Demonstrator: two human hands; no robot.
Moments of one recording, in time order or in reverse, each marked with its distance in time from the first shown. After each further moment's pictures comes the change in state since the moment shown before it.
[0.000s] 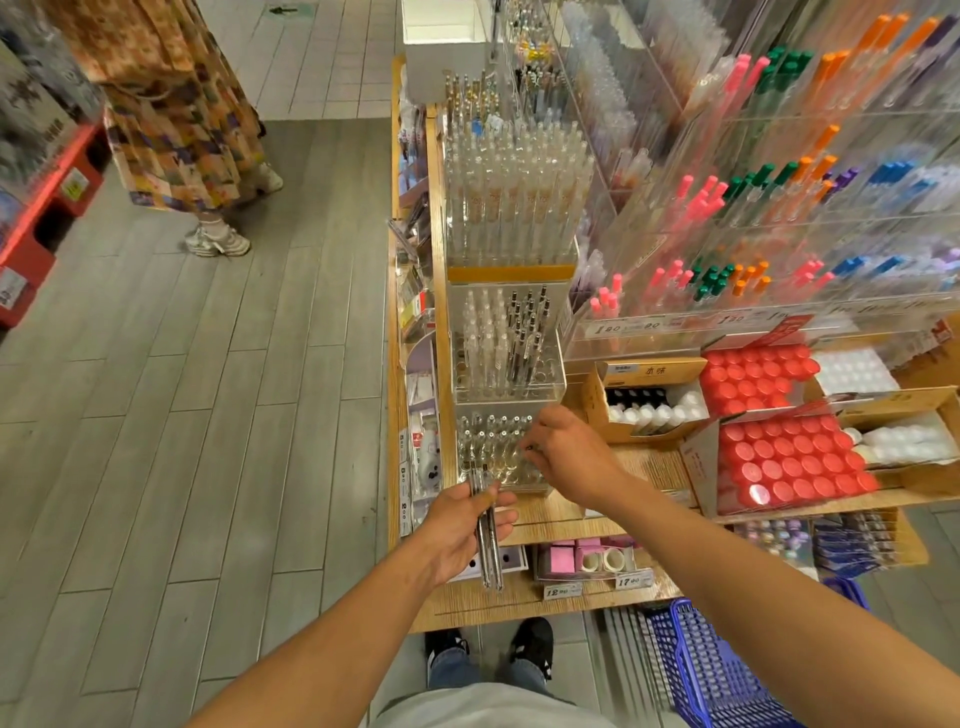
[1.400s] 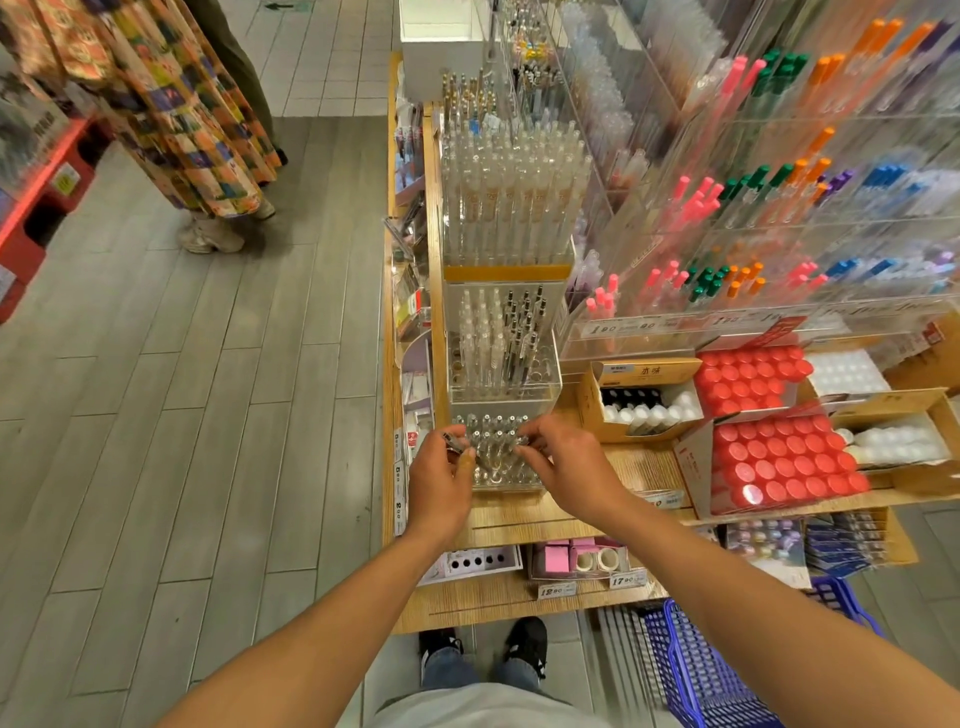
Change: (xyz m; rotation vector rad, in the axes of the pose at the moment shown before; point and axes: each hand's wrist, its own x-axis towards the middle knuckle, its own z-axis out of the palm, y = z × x) left_hand 0.001 0.019 0.006 0.691 0.388 0.741; right_hand -0.016 -0.012 0.002 0.292 0.123 0.170
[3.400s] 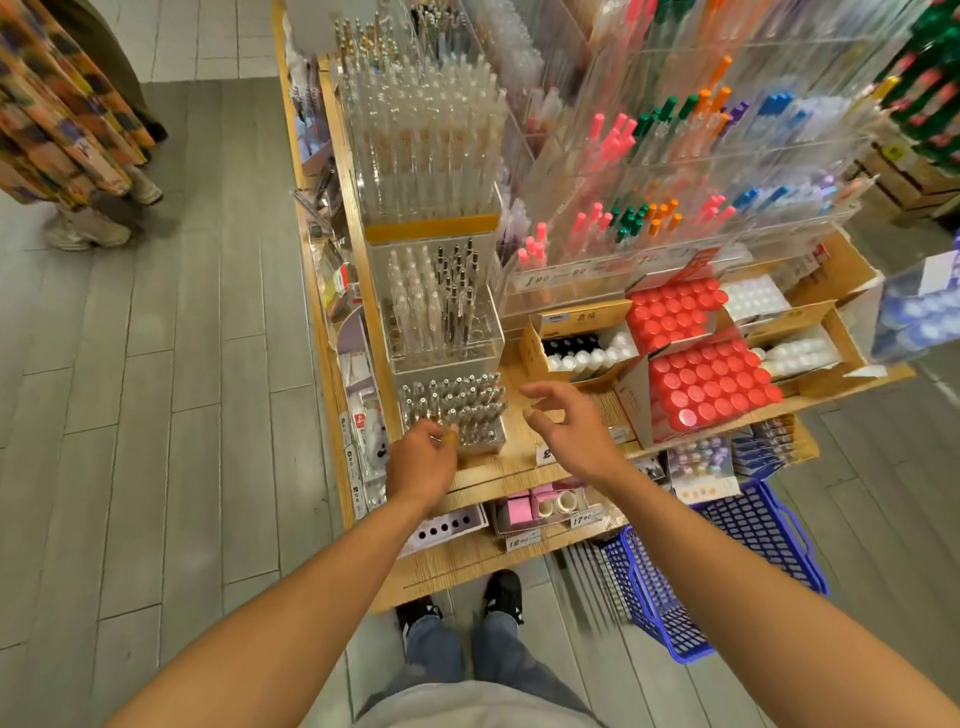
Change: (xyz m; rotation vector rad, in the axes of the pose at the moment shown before) left_hand 0.005 -0.015 0.028 0.246 -0.251 -0.146; right_hand -0.040 0.024 -0.016 0.416 0.134 0.438
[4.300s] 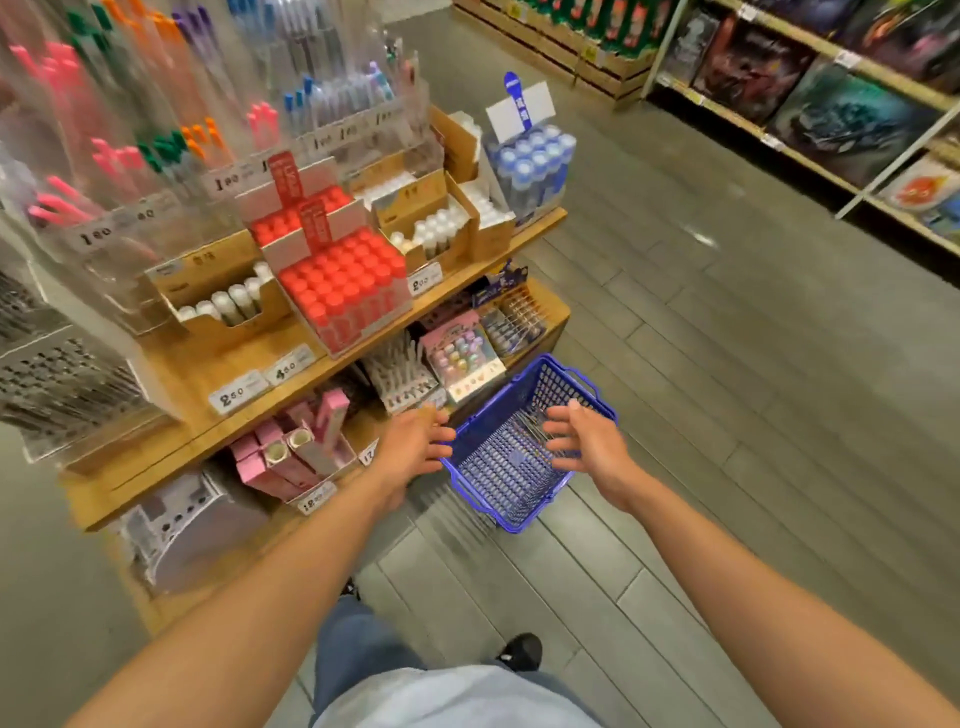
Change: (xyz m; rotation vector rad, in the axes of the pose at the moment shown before) left_hand -0.246 0.113 0.314 -0.239 -0.589 -0.058; right_hand -0.329 0.273 -0.268 0.569 0.423 0.536
